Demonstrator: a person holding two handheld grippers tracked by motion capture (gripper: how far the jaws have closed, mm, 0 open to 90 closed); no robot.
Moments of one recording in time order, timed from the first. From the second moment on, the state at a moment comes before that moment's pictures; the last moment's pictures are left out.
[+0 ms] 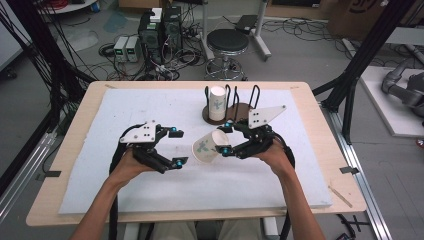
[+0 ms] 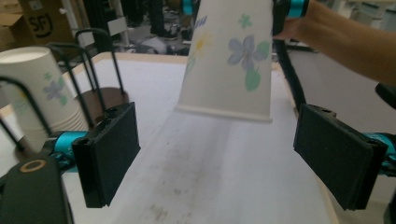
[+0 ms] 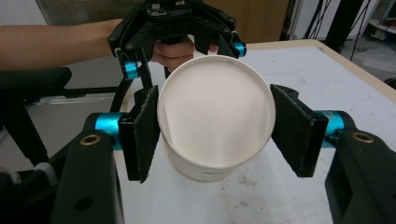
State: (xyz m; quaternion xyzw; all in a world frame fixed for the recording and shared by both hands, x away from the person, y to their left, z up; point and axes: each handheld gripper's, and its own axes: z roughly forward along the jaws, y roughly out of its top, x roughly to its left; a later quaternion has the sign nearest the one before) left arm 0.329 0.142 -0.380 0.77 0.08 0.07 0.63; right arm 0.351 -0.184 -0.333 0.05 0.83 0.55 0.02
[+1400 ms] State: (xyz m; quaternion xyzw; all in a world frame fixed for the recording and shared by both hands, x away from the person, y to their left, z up) left arm 0.340 0.092 -0.391 0.78 0.05 0.04 0.62; right arm 0.349 -0.179 -0.337 0.04 0.83 0.56 0.01
